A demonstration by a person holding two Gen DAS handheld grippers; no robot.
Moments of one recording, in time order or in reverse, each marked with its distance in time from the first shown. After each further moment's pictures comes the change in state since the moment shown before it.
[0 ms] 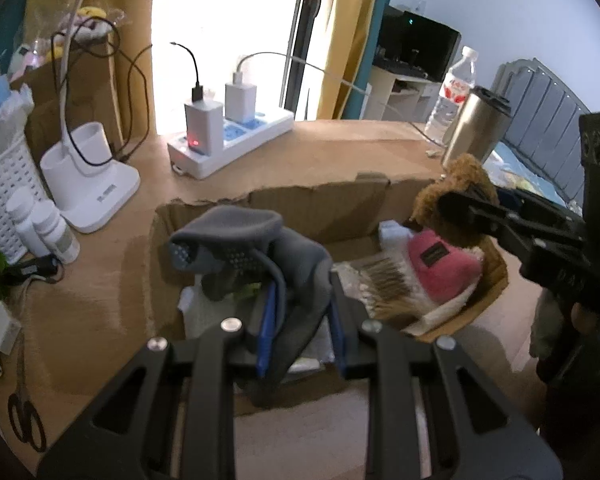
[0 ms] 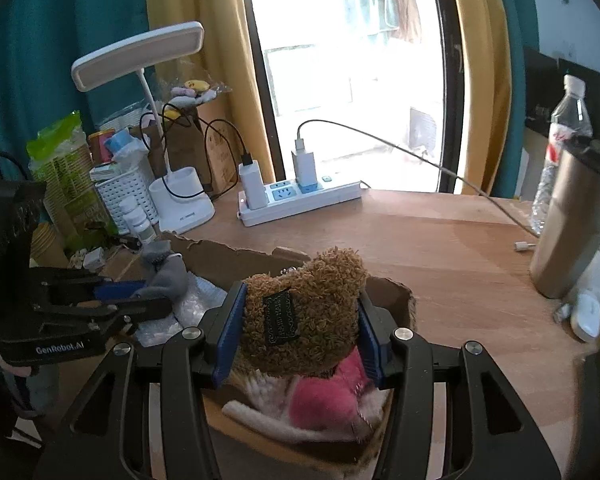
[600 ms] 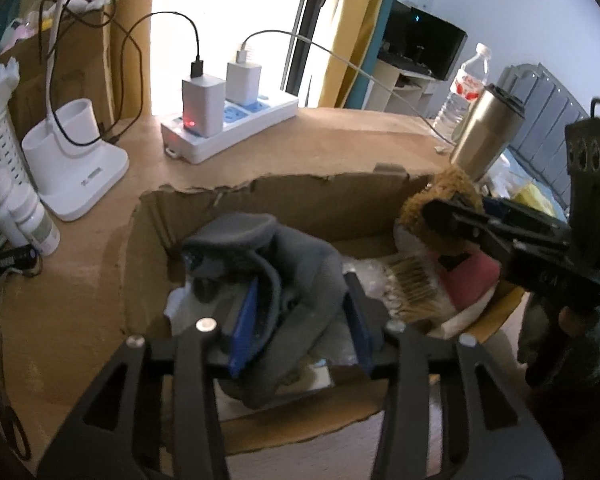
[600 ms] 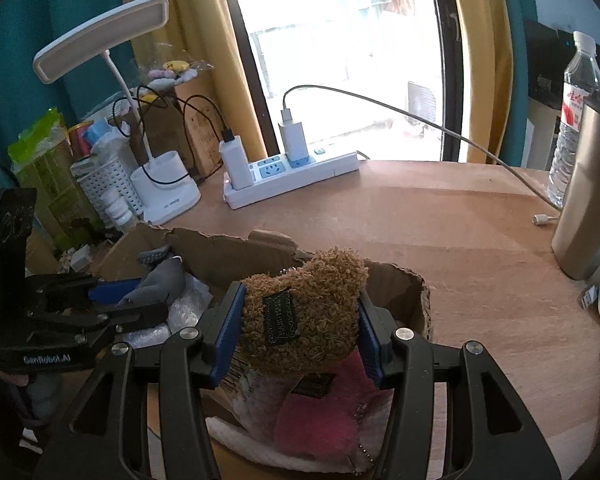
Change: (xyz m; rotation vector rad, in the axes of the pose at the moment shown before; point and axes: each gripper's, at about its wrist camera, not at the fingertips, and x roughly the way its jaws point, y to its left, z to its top) left arm 0.024 0.008 0.000 -0.035 0.031 -0.023; right arm 0.039 -0.017 -0.004 0.058 0.077 0.026
